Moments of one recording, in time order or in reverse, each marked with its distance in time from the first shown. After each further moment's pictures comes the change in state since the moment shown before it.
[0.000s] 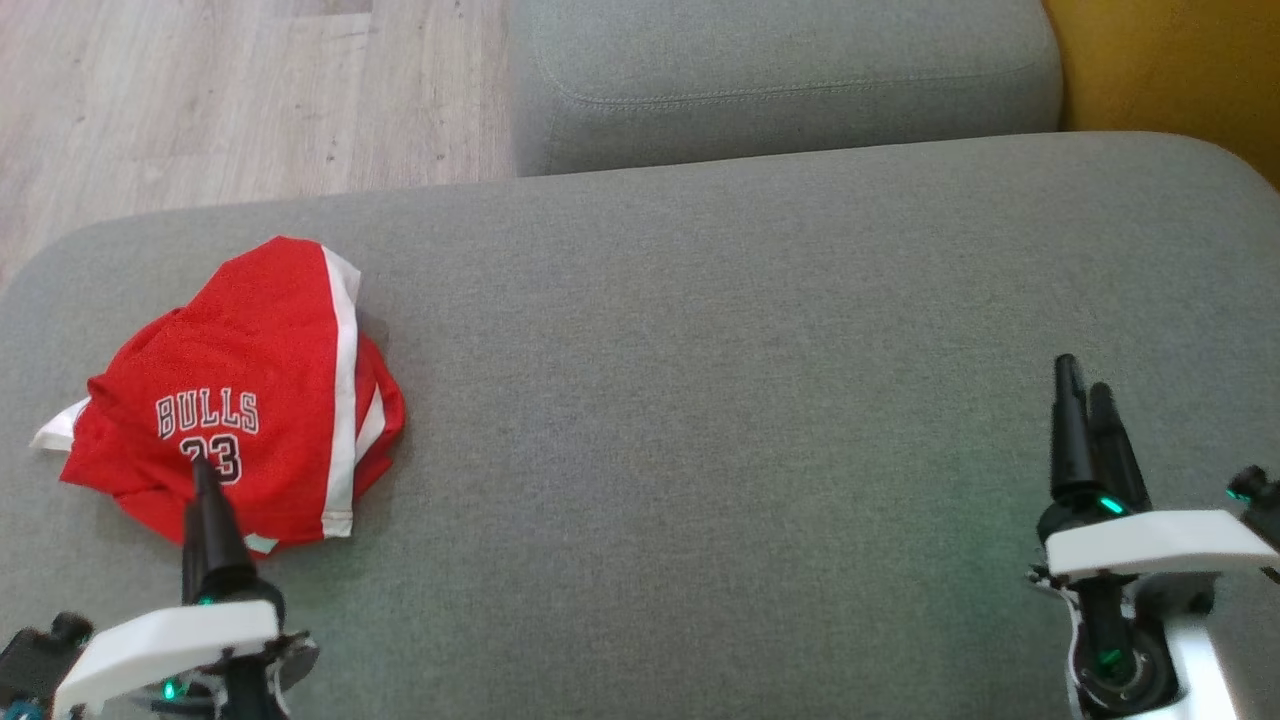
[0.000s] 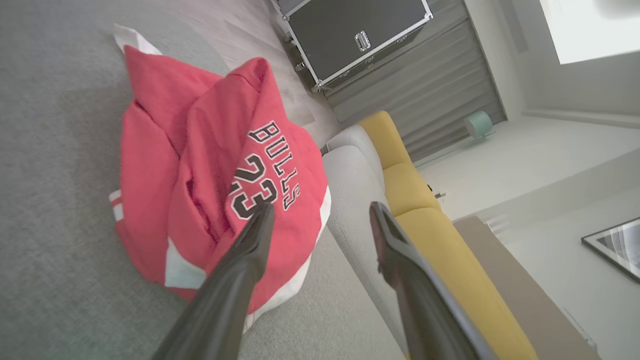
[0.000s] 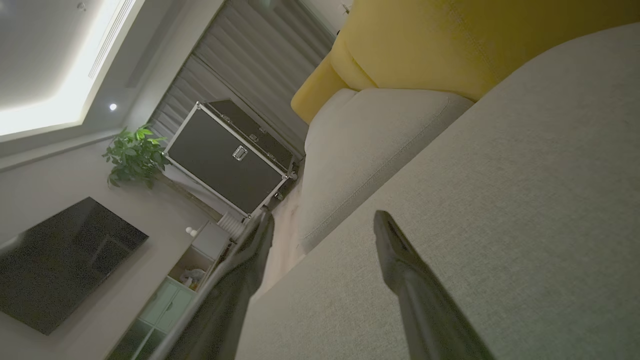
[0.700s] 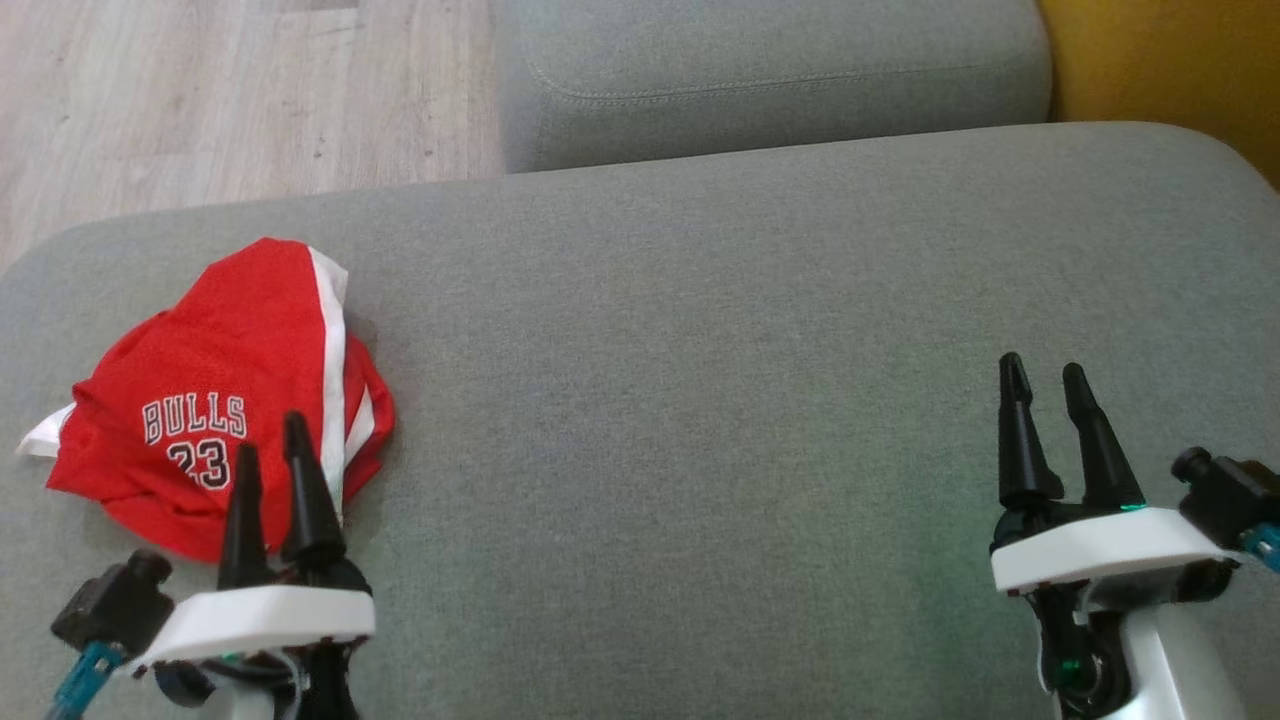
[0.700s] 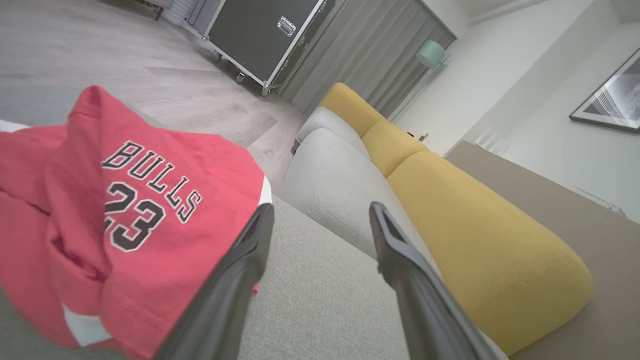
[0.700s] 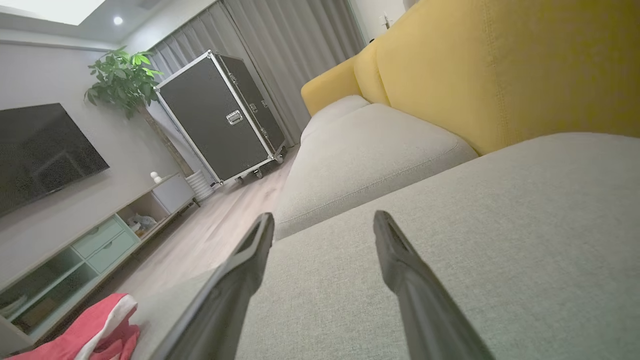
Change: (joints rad) left arm 0.000 0.001 -0.124 -0.083 0.397 0.018 -0.058; right arm -0.001 0.000 0.056 -0.016 -0.373 0.000 -0.057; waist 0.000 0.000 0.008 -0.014
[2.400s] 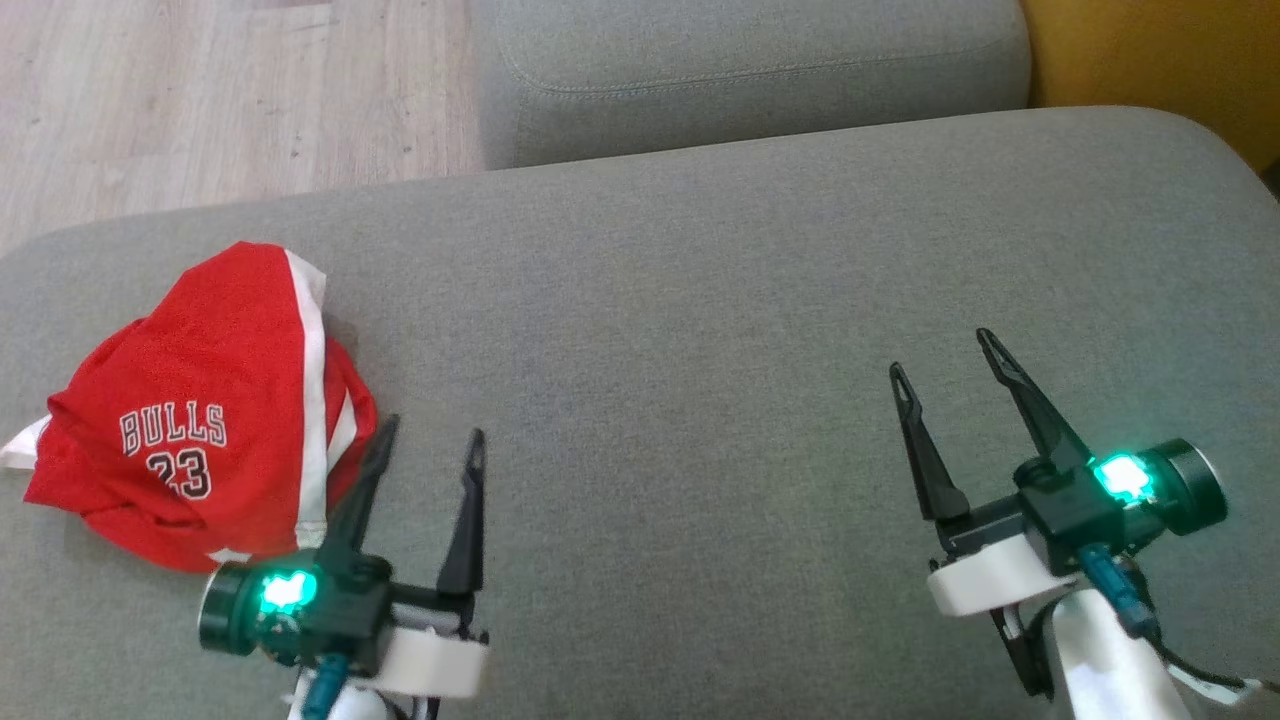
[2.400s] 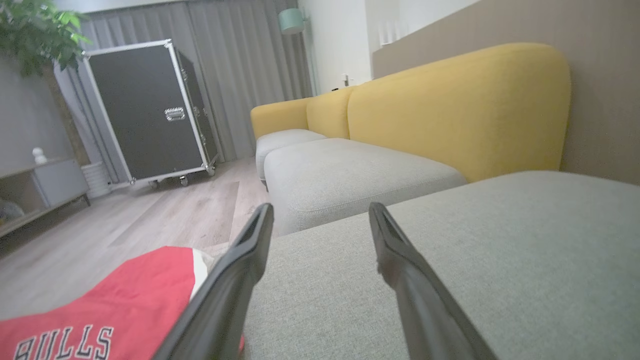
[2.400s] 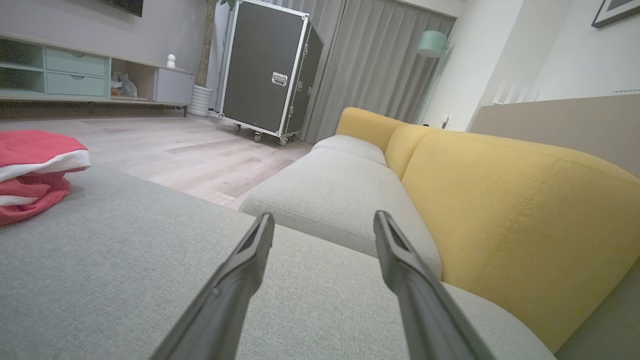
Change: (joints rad) left arm -0.030 0.127 -0.318 0.025 0.696 0.202 -0.157; right arm -0.021 -0.002 0.075 -0.034 -0.765 0.000 -0.157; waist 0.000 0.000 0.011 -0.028
